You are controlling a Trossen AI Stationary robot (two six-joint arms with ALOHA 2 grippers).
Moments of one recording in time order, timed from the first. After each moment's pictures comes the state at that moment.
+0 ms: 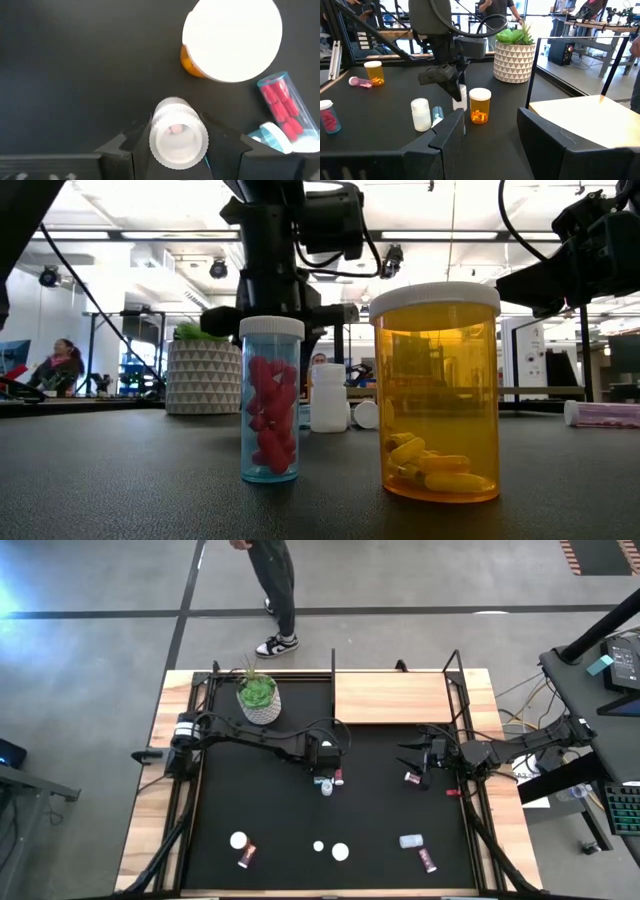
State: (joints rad) left arm -0.03 1.99 1.50 -0.90 -0.26 -1.17; right arm 0.25 0.39 0.01 0.27 0.43 0.01
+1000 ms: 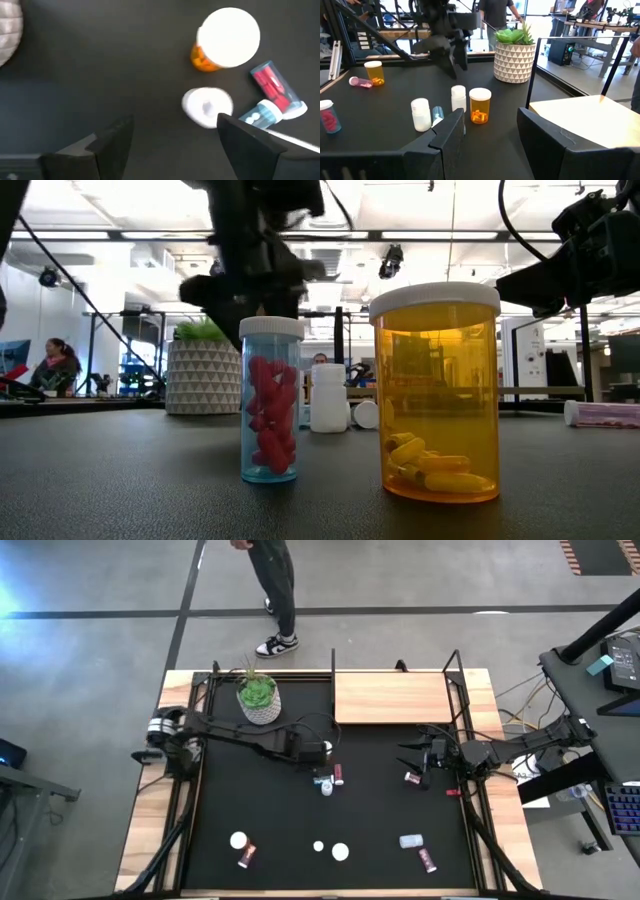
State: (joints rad) left arm -0.06 1.76 1.36 -0.91 -0.32 -1.09; right arm 0.25 0.39 0.01 0.26 0.43 0.01
